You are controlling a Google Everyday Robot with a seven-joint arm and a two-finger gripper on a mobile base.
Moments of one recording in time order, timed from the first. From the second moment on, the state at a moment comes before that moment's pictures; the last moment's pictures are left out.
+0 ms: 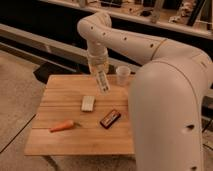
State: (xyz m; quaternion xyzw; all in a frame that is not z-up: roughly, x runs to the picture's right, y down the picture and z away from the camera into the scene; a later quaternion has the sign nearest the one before) arm -0.005 -0.084 0.744 -0.23 0.18 0.57 0.77
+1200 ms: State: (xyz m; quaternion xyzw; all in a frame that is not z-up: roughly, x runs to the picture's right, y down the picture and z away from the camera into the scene) arm 0.114 -0.082 0.776 -0.21 0.23 0.67 0.68
